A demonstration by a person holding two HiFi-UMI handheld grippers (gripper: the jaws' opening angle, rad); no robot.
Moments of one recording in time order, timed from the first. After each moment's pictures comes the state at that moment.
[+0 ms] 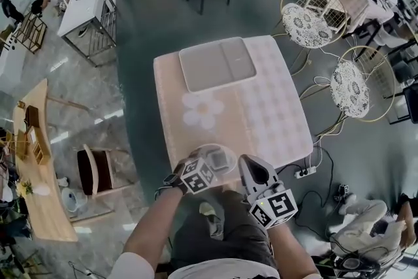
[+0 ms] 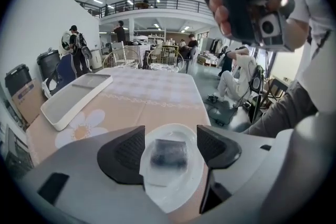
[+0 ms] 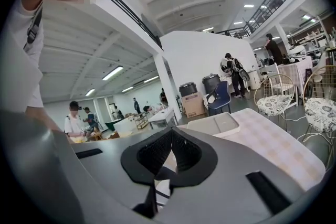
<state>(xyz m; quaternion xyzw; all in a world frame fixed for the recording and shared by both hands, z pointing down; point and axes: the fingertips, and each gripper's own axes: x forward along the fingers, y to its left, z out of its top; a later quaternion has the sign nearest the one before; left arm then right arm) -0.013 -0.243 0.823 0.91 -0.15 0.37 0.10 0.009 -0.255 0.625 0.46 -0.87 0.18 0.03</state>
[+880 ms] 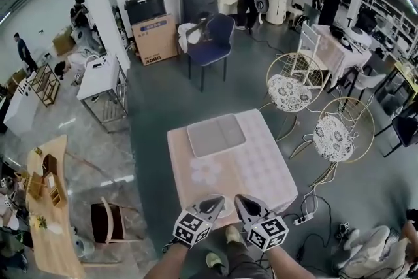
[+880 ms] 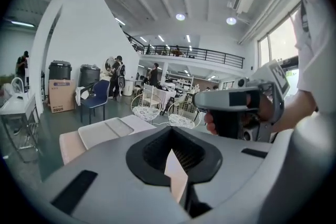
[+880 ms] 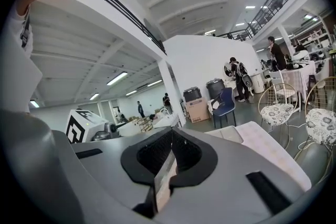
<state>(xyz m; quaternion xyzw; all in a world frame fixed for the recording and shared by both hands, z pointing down) -0.032 -0.242 0.575 0.93 -0.32 0.12 0.17 0.010 -0.242 0.524 0.45 -0.88 0.18 0.02</state>
